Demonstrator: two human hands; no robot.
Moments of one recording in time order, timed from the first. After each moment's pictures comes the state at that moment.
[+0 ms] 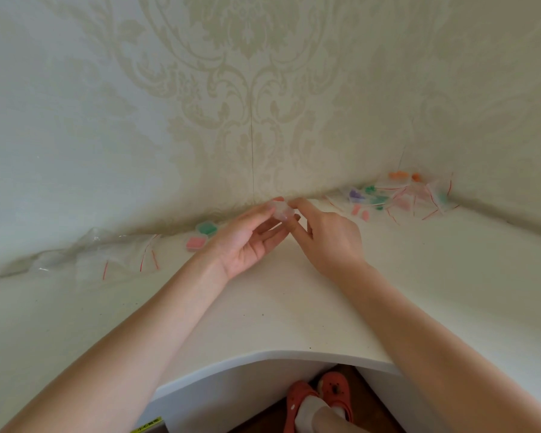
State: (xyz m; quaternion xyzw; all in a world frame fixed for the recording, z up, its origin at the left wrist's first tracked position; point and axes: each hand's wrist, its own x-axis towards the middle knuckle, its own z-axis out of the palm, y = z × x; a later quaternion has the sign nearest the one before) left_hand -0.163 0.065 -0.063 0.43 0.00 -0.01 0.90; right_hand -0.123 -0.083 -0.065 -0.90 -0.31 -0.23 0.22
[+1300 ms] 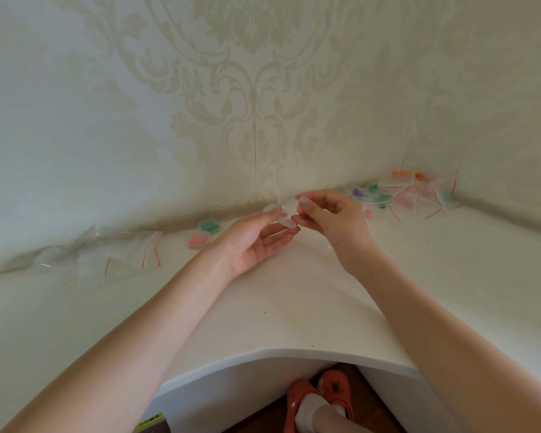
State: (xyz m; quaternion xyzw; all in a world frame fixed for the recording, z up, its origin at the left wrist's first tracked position) left_hand -0.158 0.063 -0.066 0.54 0.06 0.00 0.84; right_hand -0.111 -0.081 -0.058 -0.63 -0.22 0.01 0.74
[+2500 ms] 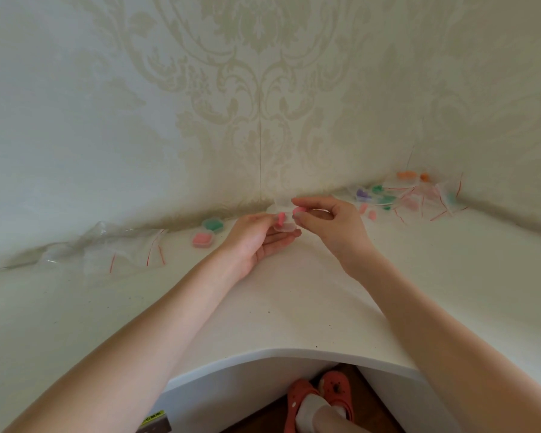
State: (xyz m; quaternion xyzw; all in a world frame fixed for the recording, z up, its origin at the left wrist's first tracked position) left_hand -0.155 0.059 -0.069 0.56 0.09 0.06 0.82; right_hand -0.116 -0.079 -0.061 -0.71 -0.24 0.00 0.67
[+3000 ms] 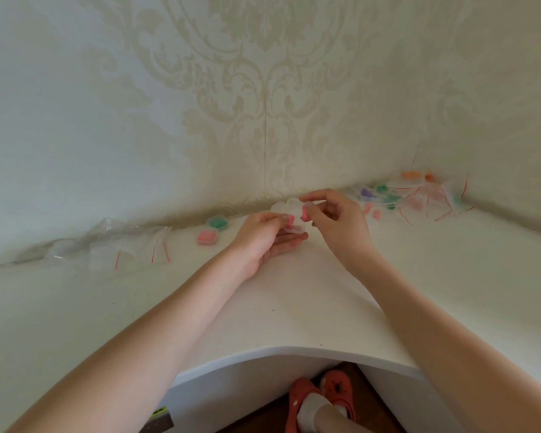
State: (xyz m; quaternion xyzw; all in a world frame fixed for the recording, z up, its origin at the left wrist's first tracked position) left_hand -0.156 0.055 -0.073 0.60 0.09 0.07 0.79; right_hand -0.115 -0.076 -0.066 -0.75 -0.25 -0.08 0.61
